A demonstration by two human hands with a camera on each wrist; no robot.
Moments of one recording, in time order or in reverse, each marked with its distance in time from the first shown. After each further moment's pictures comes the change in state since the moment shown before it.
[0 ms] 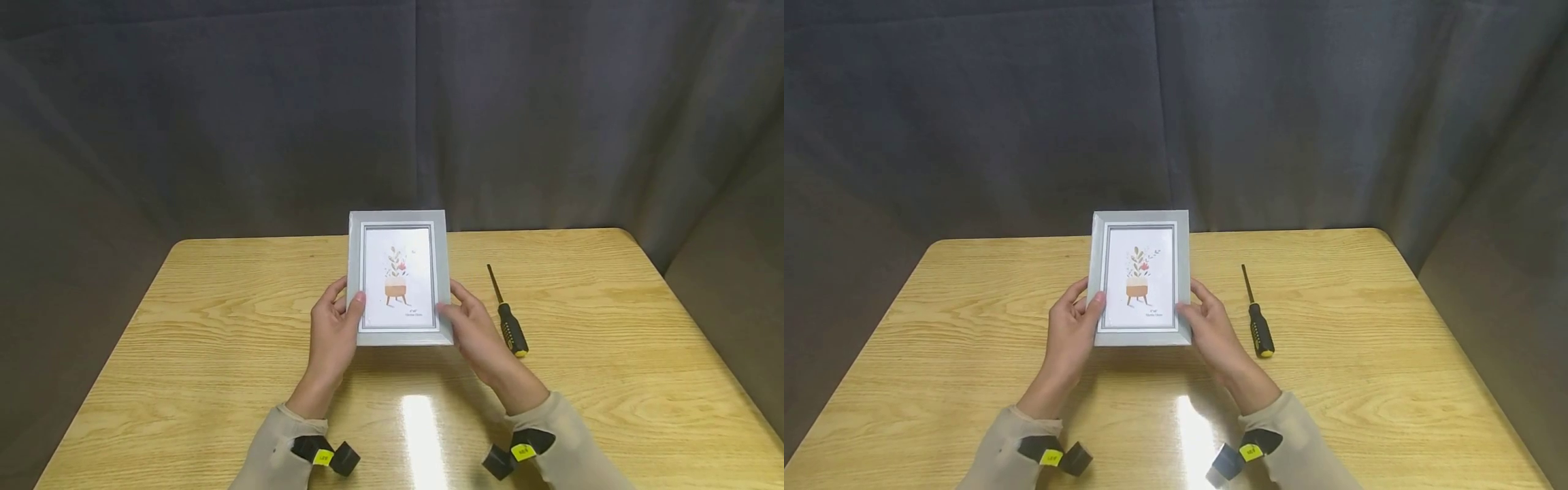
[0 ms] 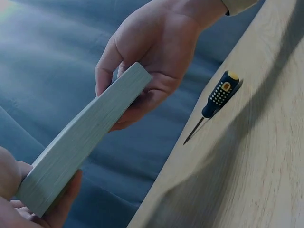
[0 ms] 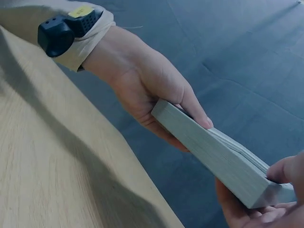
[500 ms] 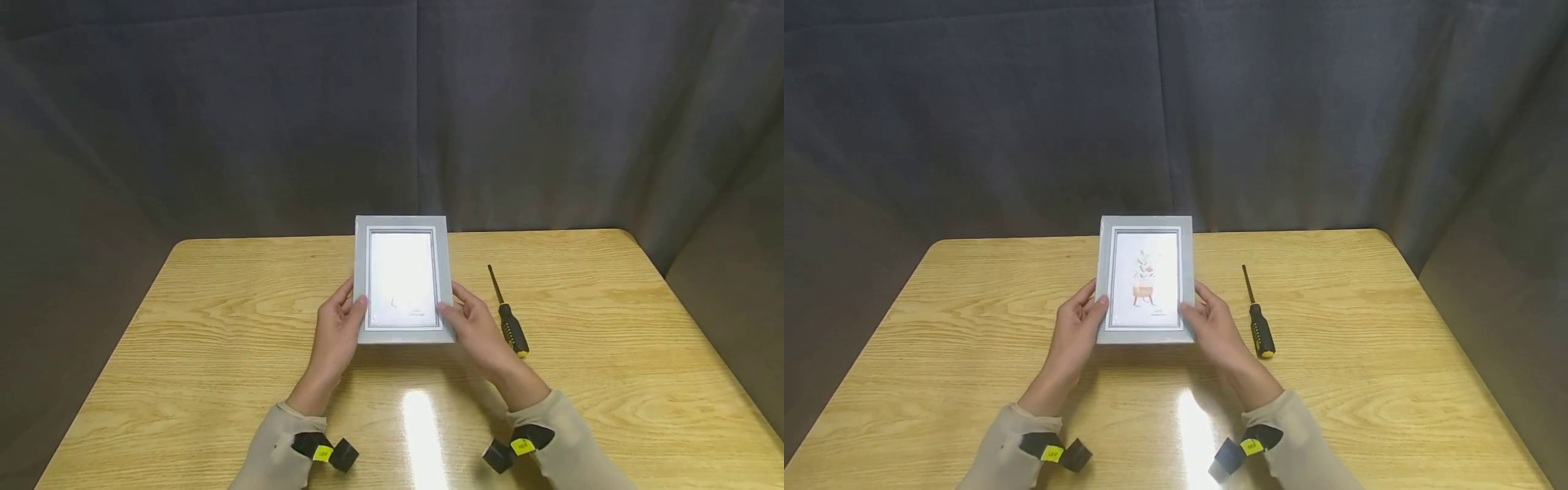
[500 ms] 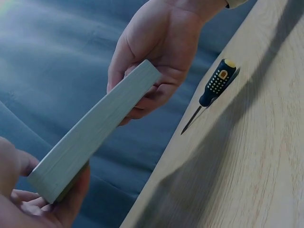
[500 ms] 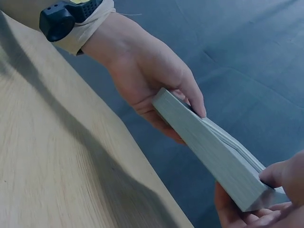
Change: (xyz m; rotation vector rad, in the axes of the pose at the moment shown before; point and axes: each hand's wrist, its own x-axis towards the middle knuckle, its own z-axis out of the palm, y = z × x) left_hand 0.004 -0.007 -0.001 0.044 -0.074 -0.019; right_hand 0.005 0.010 -0.013 -0.142 -0.018 -0.058
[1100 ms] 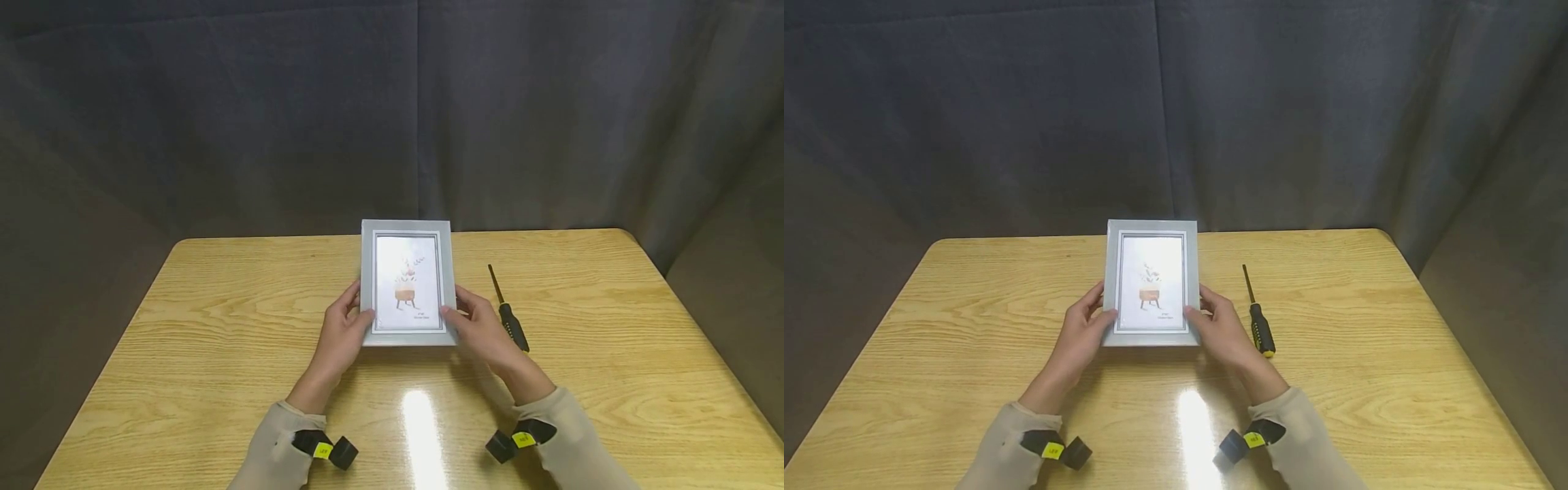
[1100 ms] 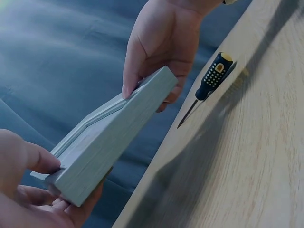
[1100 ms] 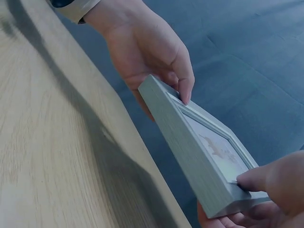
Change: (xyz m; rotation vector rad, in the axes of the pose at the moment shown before) left_hand 0.003 -0.008 0.000 0.077 -0.073 -0.034; right_hand 0.004 0.007 -0.011 -0.328 0.014 -0.052
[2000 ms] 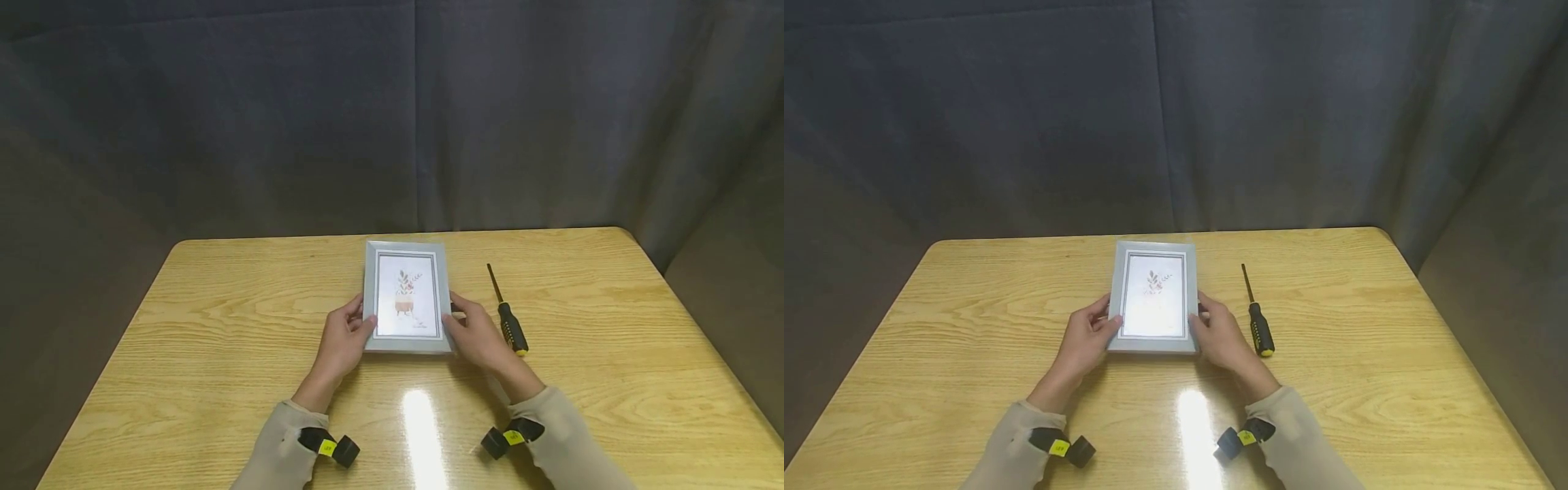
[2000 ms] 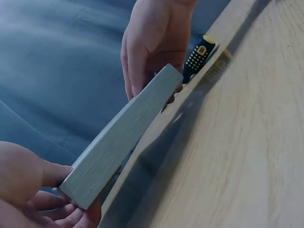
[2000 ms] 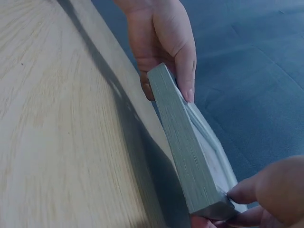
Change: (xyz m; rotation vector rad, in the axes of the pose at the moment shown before) left_hand 0.000 -0.021 0.000 0.099 -0.019 -0.049; right_hand 0.006 0.022 0.005 -0.234 0.027 0.054
